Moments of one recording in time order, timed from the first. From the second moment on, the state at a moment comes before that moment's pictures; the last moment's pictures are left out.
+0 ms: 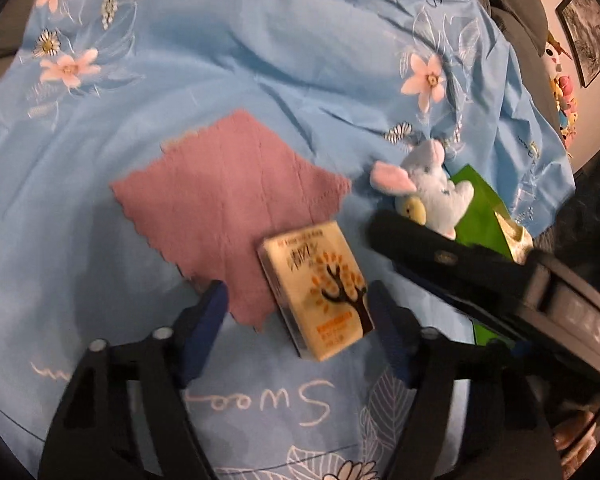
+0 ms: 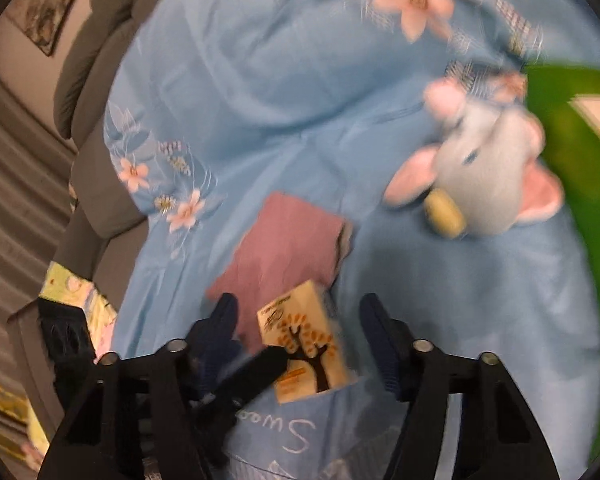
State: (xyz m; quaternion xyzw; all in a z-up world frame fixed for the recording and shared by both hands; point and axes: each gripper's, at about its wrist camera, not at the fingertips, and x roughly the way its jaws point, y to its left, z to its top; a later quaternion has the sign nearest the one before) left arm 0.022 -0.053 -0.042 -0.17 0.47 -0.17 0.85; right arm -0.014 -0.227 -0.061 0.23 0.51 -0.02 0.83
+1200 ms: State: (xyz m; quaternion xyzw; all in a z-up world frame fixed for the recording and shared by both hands) left arm -0.031 -0.249 0.052 -0.03 0.32 -0.43 0.84; right arm -0.140 -0.329 0.082 0.22 0.35 -0.22 0.88
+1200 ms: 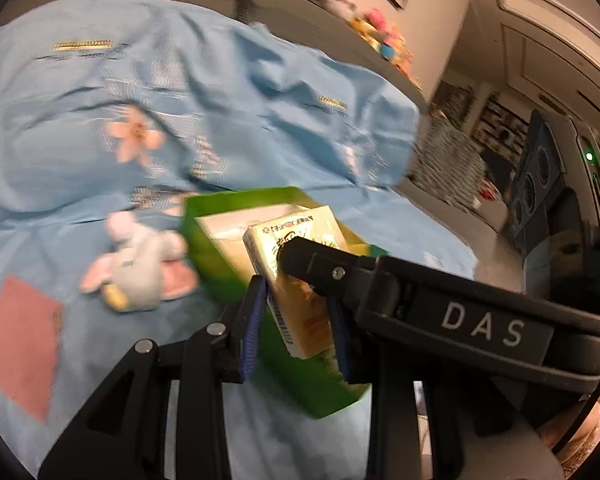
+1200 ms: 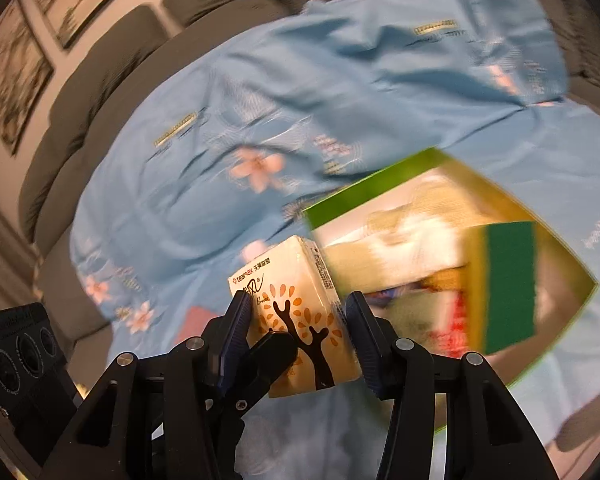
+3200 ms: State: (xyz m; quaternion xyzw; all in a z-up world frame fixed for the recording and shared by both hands) left arm -0.019 -0.246 0.058 -0.05 0.36 -0.39 0.85; right arm -0.143 -0.359 0.084 0.26 0.28 -0.25 0.89
